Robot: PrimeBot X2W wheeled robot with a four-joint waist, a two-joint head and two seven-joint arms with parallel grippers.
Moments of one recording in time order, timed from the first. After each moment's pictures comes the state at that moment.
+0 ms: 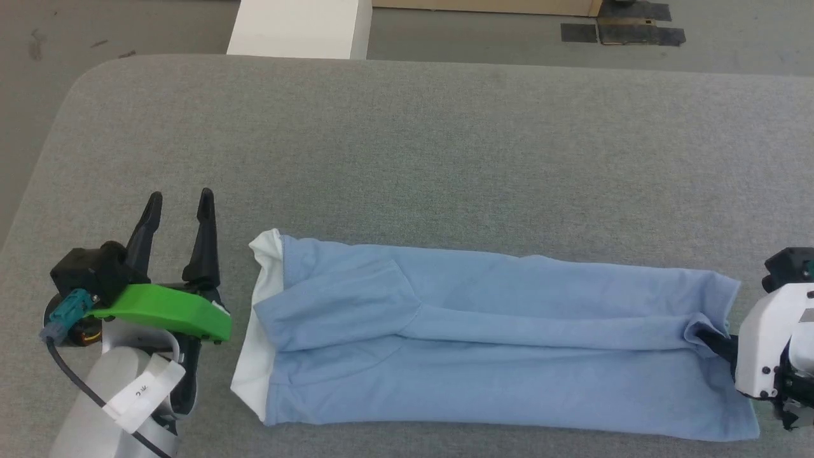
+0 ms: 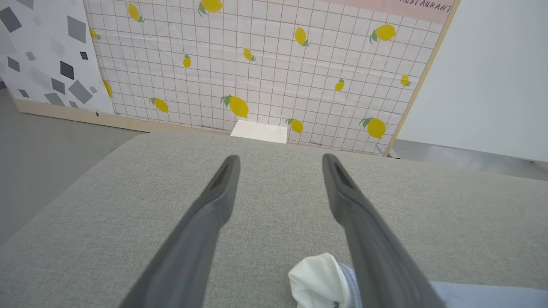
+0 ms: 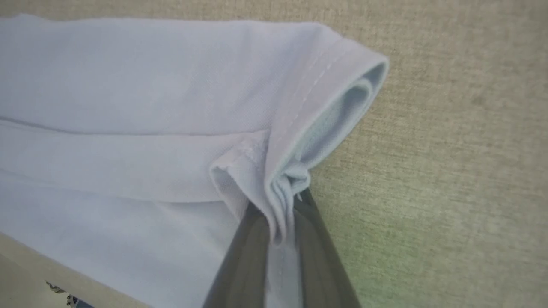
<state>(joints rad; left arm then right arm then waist) -0.28 0.34 -0.17 0.18 -0.53 -0.01 -0.24 -0.21 -0.47 0.03 0.27 0.66 0.13 0.82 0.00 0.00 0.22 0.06</state>
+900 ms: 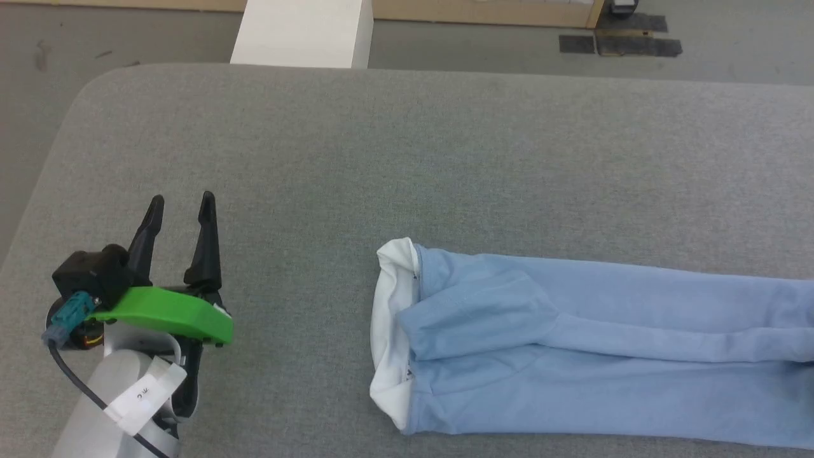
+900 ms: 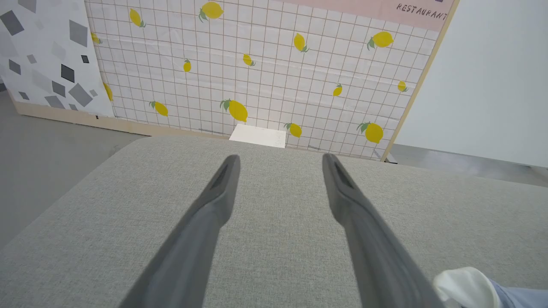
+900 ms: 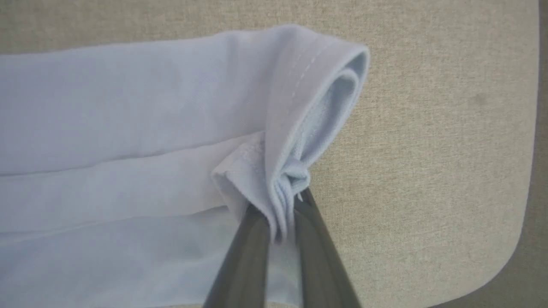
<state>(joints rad) -0.27 0.34 -0.18 0.18 -0.54 0.00 -0.24 -0.19 -0.48 -0.31 0.24 0.32 0.13 0.98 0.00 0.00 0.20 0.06</state>
